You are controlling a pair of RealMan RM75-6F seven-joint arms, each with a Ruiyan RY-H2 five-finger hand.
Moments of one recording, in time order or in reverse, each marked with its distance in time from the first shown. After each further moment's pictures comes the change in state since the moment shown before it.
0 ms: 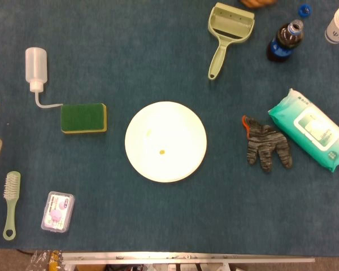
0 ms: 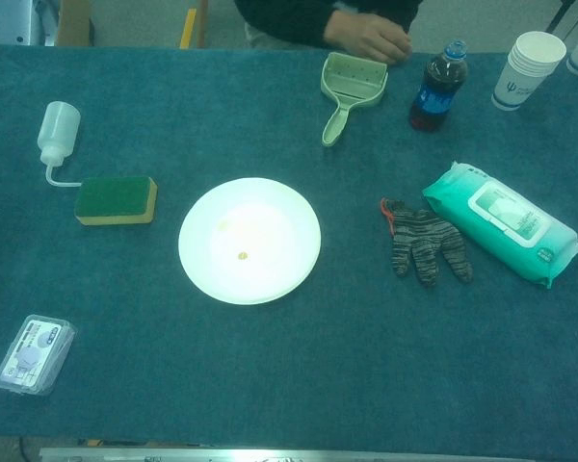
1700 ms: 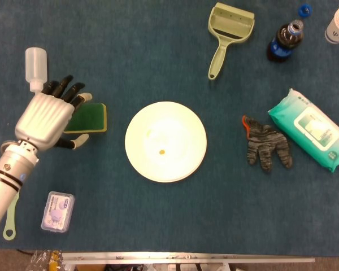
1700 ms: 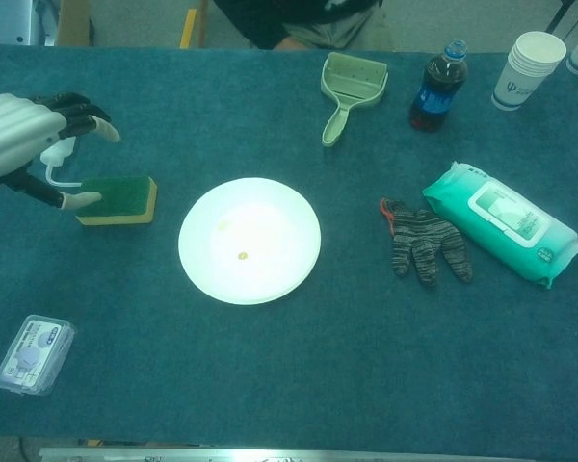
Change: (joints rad) left arm -0.386 -0.057 -0.037 -0.018 -0.204 -0.550 0.212; right arm 0.009 -0.006 0.009 0.044 0.032 -0.029 0.025
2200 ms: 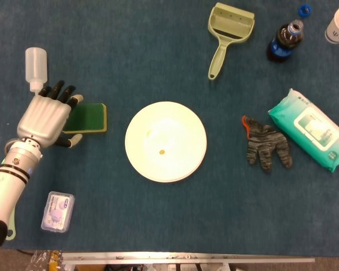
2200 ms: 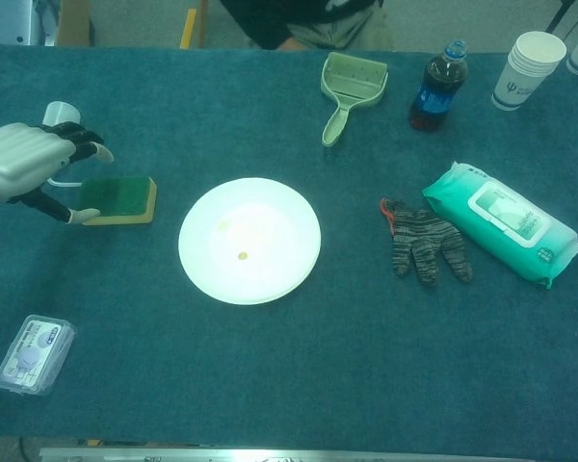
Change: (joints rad) left arm -0.050 -0.117 0.036 0.124 -0.220 -0.012 0.156; right arm -0.005 0.001 0.001 0.014 0.005 0.001 0.017
